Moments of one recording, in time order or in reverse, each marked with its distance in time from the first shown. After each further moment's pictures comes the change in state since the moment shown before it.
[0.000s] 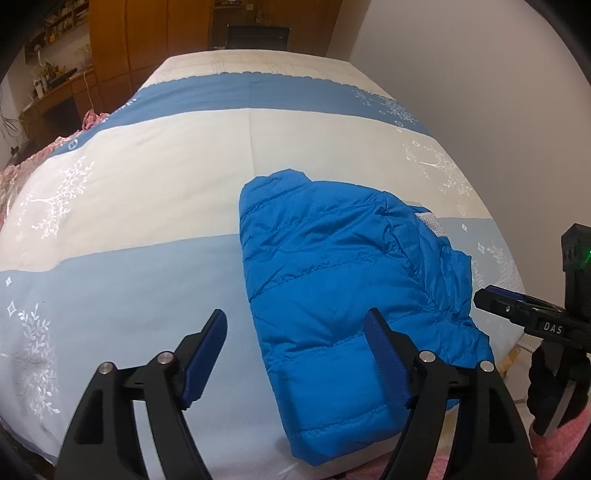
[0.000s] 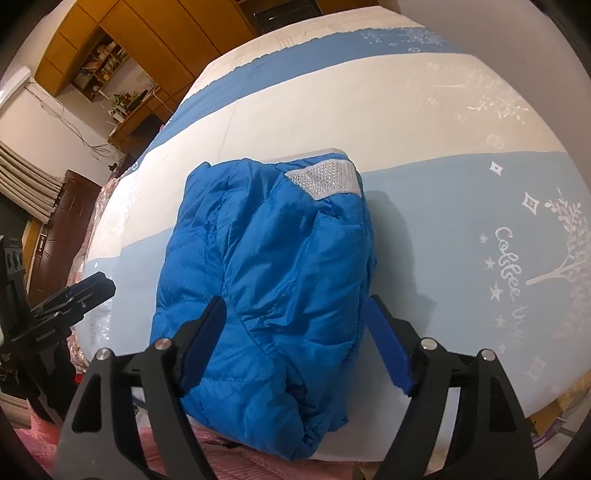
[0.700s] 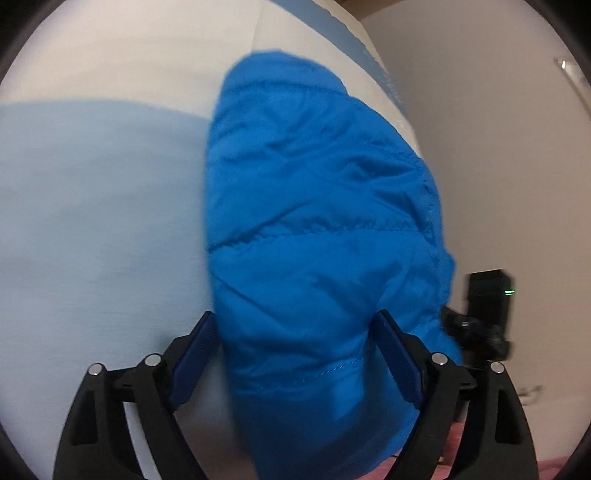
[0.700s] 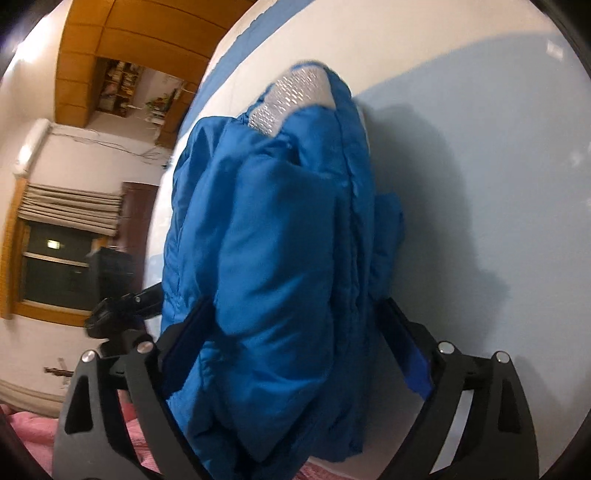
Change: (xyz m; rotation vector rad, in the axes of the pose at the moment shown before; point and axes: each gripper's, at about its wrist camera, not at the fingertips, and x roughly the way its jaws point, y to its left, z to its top) left arm 0.124 0.068 -0.022 -0.299 0.260 -0.524; right arm 0.081 -0.072 -0.012 0.188 0.184 0.393
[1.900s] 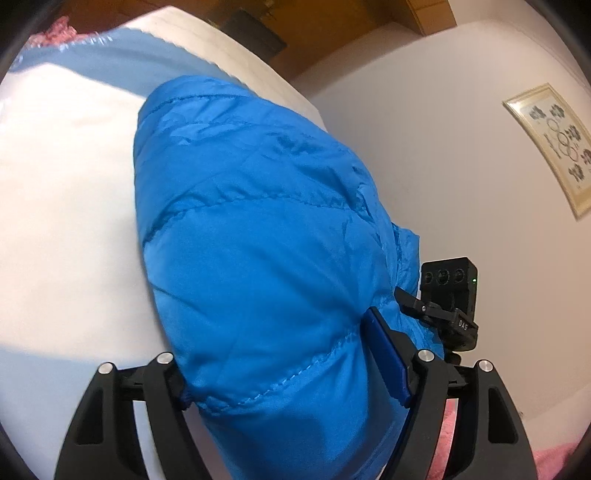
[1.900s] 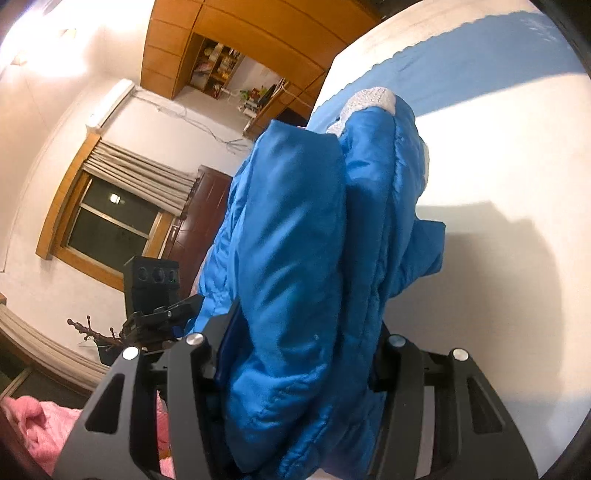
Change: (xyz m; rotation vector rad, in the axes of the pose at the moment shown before) left arm -0.063 -0.008 0.078 0.098 -0.314 -0.100; right arm 0.061 0.141 0.163 -0.310 -0.029 0.229
